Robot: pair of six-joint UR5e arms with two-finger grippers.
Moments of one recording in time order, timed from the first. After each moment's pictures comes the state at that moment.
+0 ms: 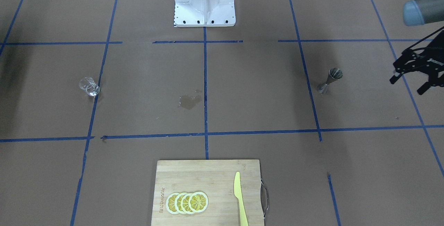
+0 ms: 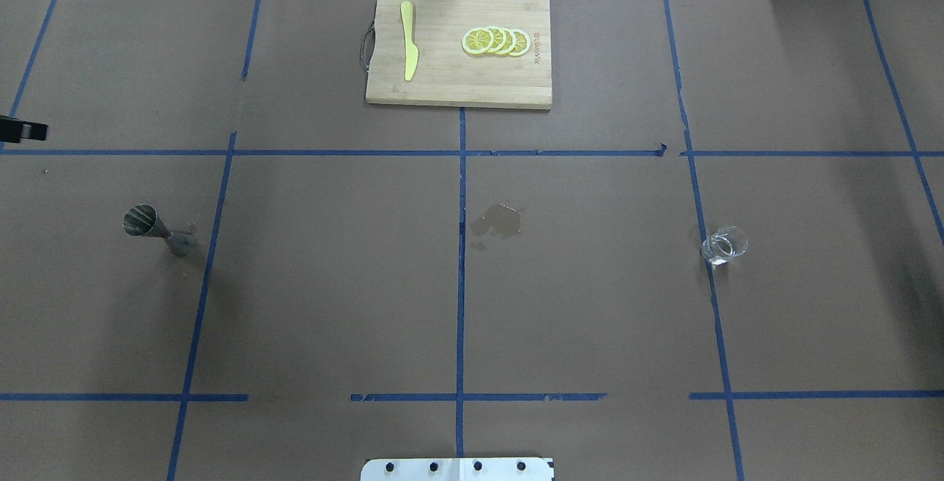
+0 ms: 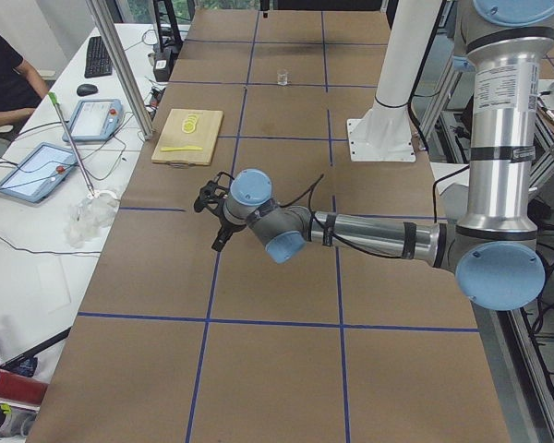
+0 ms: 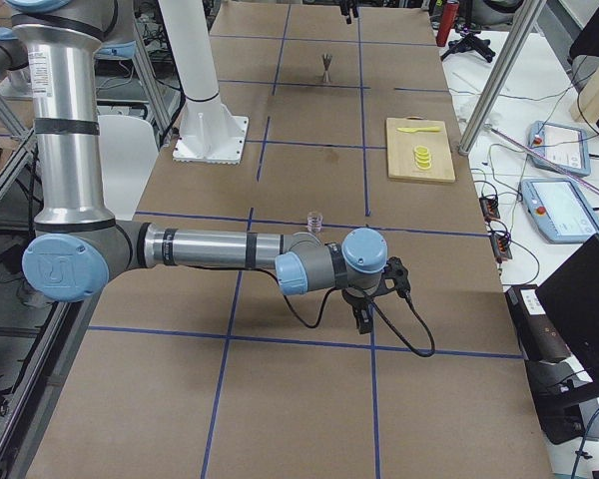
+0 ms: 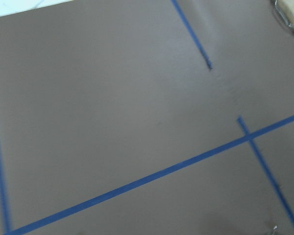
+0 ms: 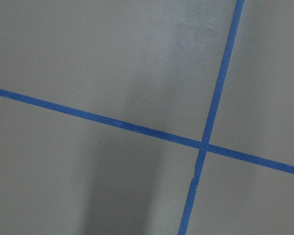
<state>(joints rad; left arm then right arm) -1.15 -1.53 -1.71 -2.51 -2.19 -0.64 1.48 -1.55 1.53 -1.31 2.40 -0.01</state>
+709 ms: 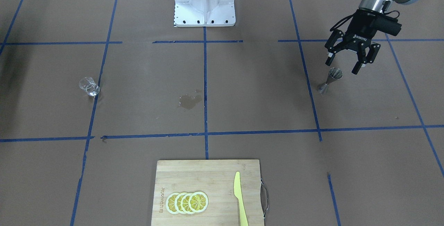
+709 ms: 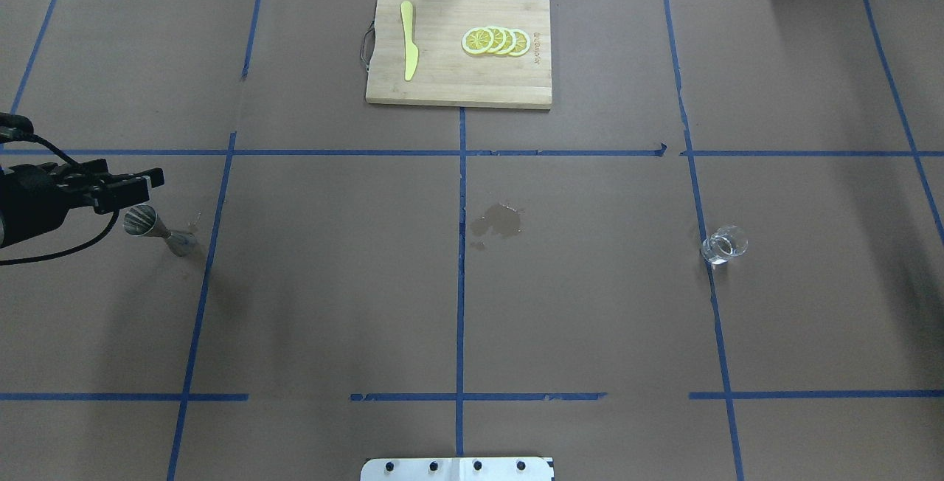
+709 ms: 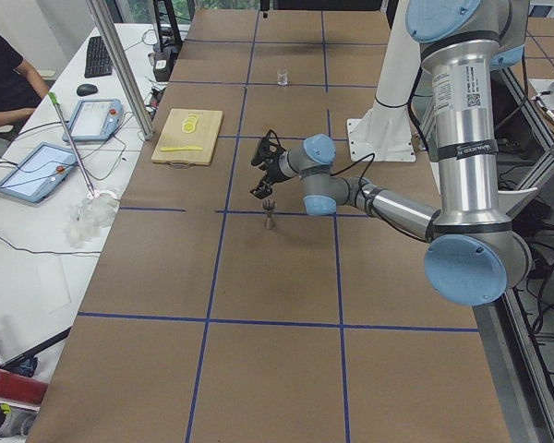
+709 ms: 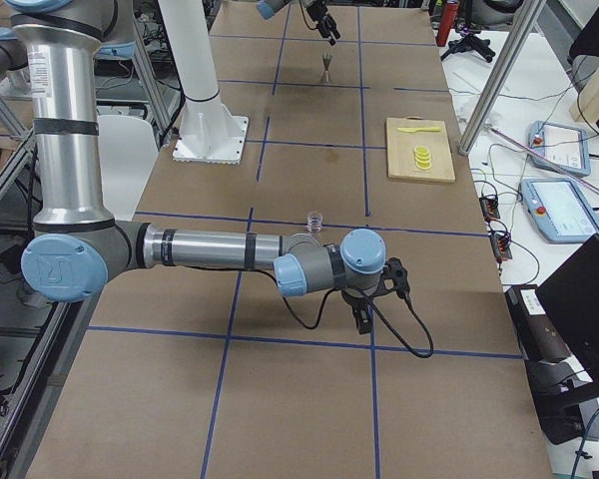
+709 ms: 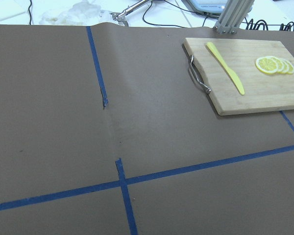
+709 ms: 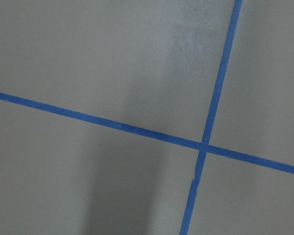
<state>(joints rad) -0.66 -1.35 -2.04 -2.60 -1.47 -1.02 1.48 -1.56 1.53 -1.30 2.40 0.01</state>
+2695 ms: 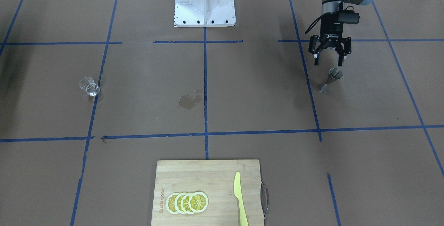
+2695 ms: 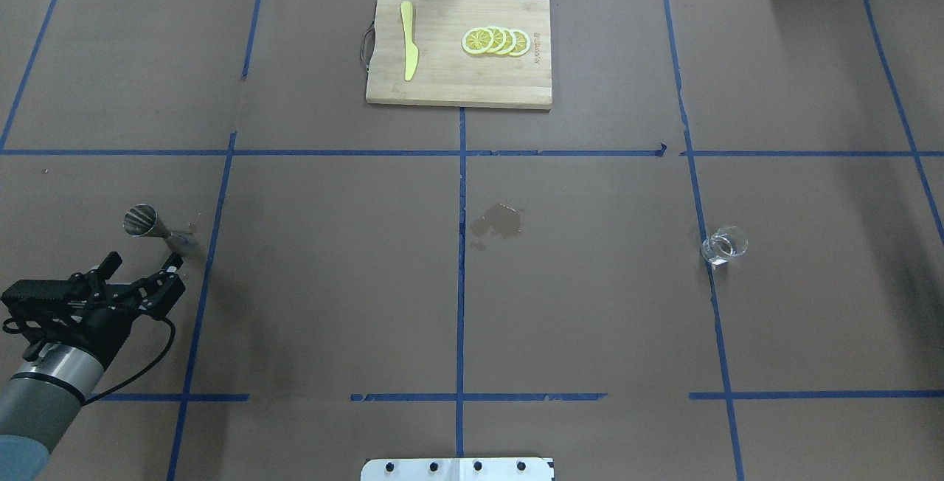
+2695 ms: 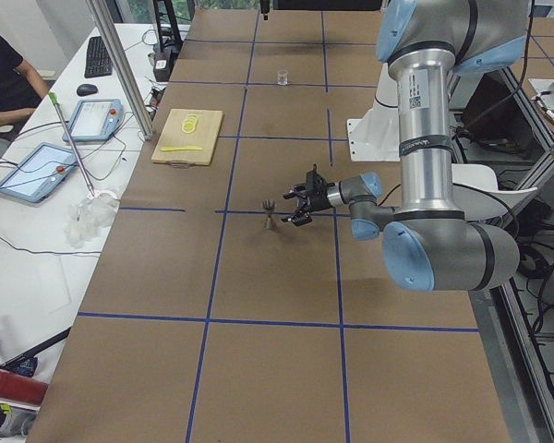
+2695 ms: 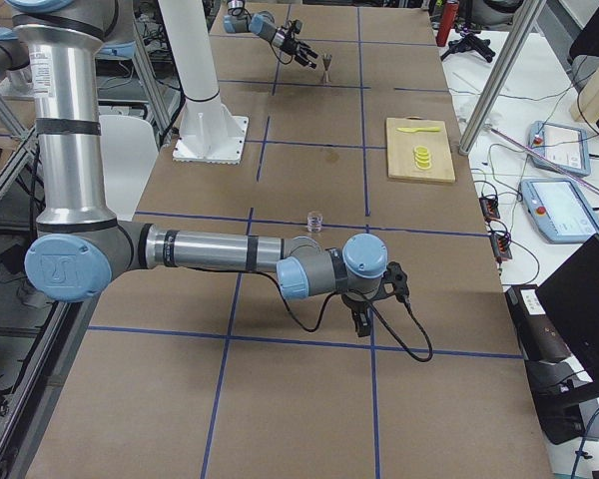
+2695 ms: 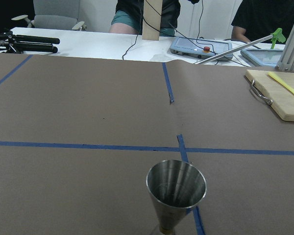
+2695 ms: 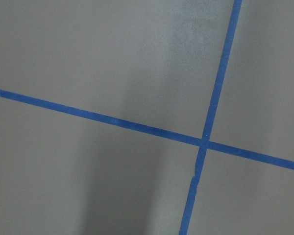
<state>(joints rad) -0.11 -1.34 -1.80 -2.57 -0.56 -1.39 1.47 -1.55 1.50 -1.29 2.40 0.01</state>
